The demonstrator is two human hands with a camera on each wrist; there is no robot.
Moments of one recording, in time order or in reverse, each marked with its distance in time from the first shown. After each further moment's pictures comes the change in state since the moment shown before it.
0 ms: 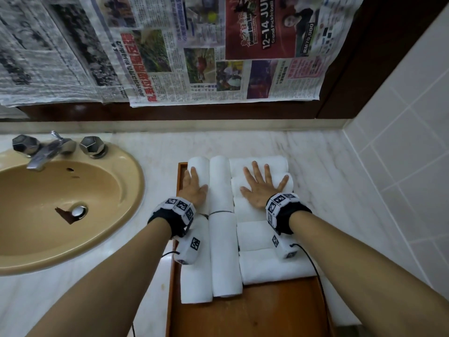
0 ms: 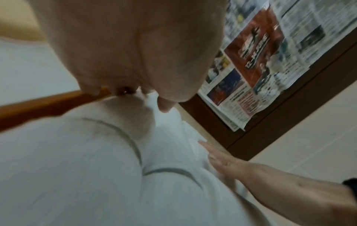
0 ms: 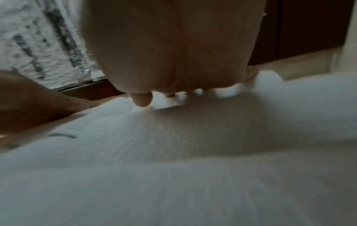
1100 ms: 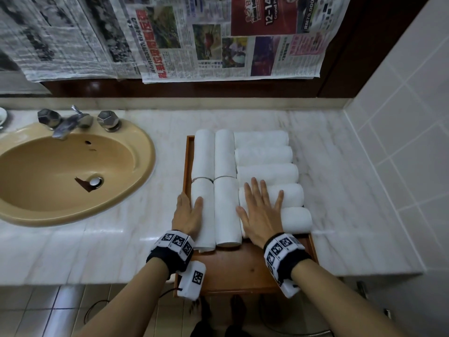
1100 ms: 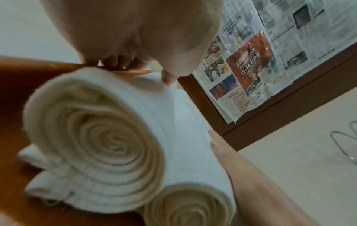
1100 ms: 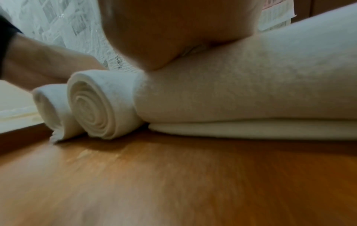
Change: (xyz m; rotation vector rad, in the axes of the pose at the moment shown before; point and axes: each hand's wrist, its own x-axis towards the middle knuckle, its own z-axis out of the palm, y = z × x) left_hand -0.154 -0.051 0.057 -0.338 0.206 -0.139; right_hand -0.131 -0.014 0.114 -0.045 0.415 -0.159
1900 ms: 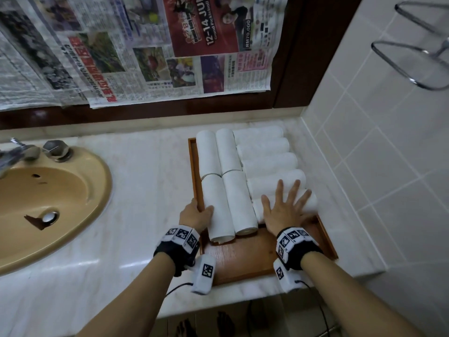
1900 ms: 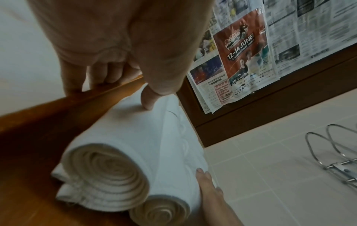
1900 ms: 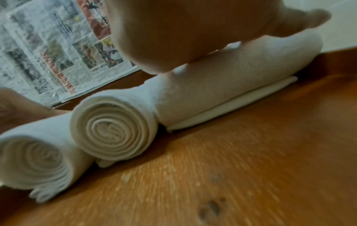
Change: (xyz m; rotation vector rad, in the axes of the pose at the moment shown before) left_hand 0.027 0.094 0.081 0.159 -0.176 0.002; right_hand 0.019 0.139 -0.024 0.110 -0.026 0.644
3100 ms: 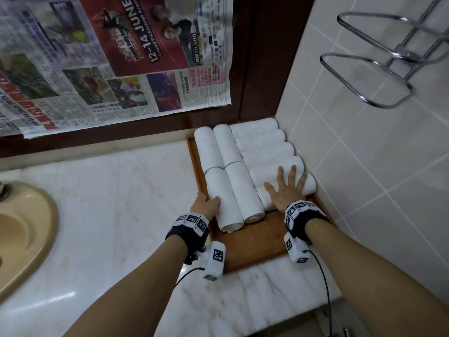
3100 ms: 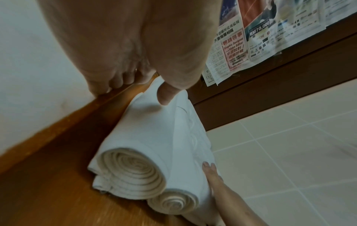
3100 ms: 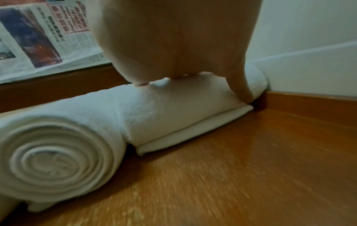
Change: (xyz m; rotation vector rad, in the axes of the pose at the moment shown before) left_hand 0.084 0.111 0.085 -0.110 -0.158 -0.061; right_hand 0.133 0.075 -0.062 0.122 -0.195 0.008
